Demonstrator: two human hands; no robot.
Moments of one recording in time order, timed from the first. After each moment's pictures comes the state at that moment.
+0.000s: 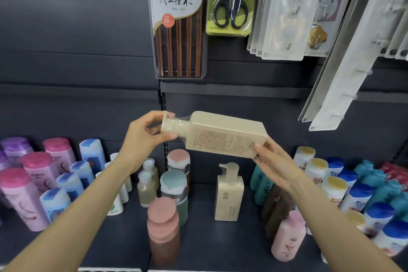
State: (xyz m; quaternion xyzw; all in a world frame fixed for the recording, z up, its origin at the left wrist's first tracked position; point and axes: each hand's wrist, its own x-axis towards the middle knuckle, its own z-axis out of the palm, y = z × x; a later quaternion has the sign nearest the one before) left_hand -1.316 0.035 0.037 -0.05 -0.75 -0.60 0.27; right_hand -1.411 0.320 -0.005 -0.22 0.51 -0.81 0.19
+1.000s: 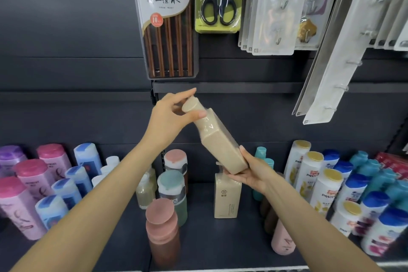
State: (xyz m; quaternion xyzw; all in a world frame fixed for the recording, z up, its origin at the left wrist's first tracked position) left_hand -1.342 0.086 0.075 -0.06 -0.80 -0.53 0.28; right_hand -1.410 0.291 -0.035 0.08 0.51 -0.82 0.26
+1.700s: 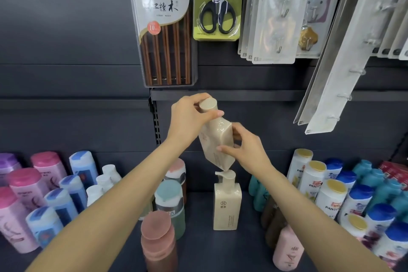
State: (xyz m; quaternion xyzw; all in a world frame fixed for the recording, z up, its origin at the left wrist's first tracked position) left_hand -1.384 0.117 0.085 -0.05 -0.82 -0.47 0.31; right_hand -1.431 0.275 0.014 -0.28 0.82 -0.50 -0.08
